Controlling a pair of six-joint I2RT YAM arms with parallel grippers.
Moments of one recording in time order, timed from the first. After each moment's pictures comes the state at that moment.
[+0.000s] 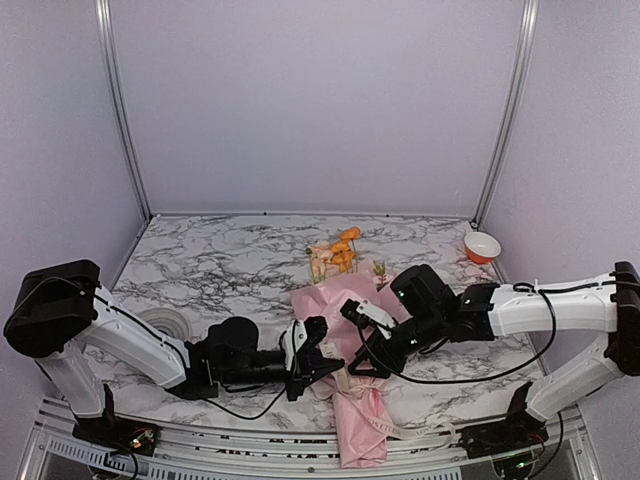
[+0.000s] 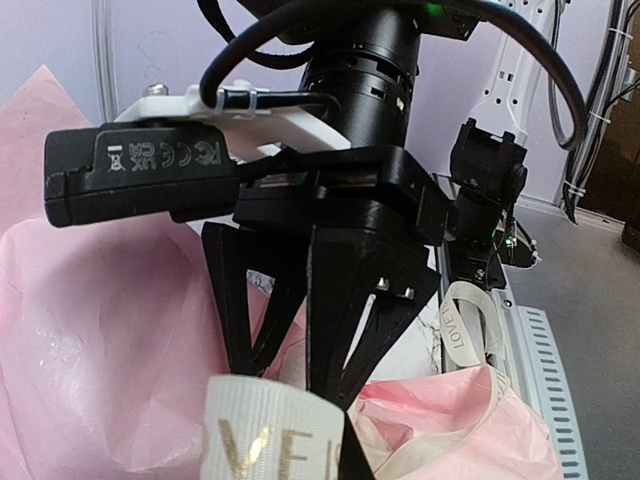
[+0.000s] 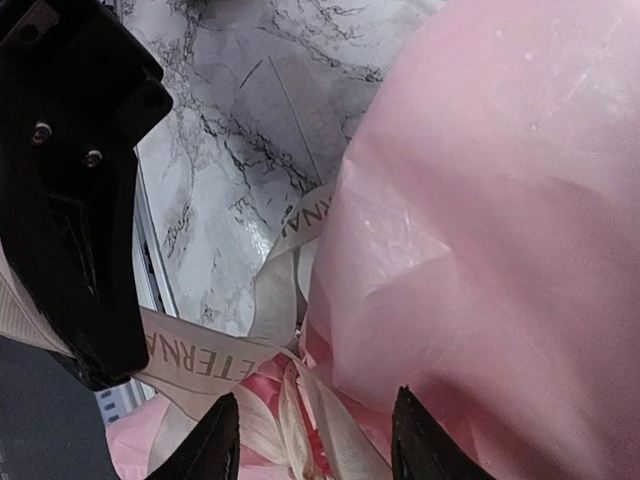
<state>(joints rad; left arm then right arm) -1.24 1.73 0.62 0.93 0.13 -0.07 0.93 1.36 0.75 -0.27 -0.42 0.08</state>
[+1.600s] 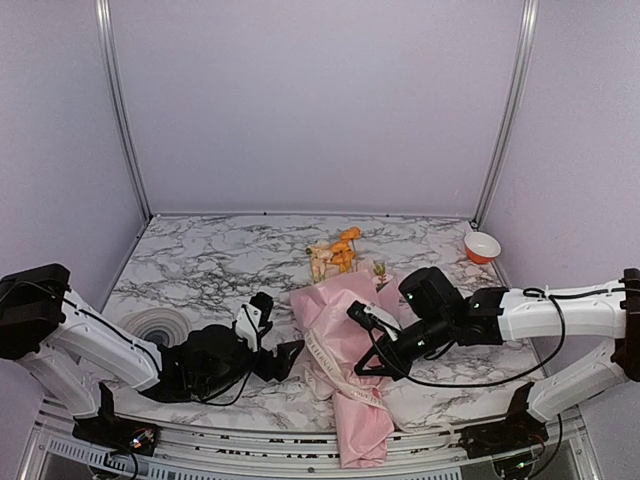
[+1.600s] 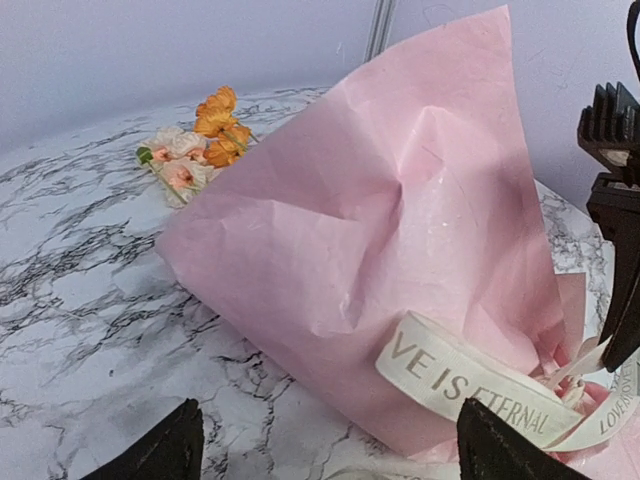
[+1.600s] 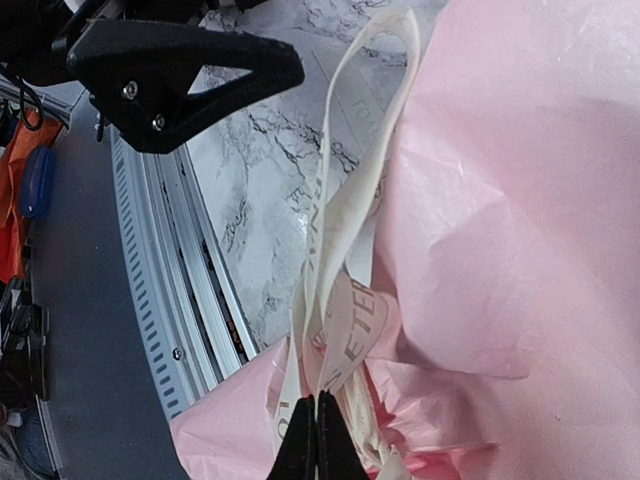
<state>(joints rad) -1.23 1.59 0.48 0.78 -0.44 -0.33 0.92 1.30 0.70 -0.26 -0.52 0.21</state>
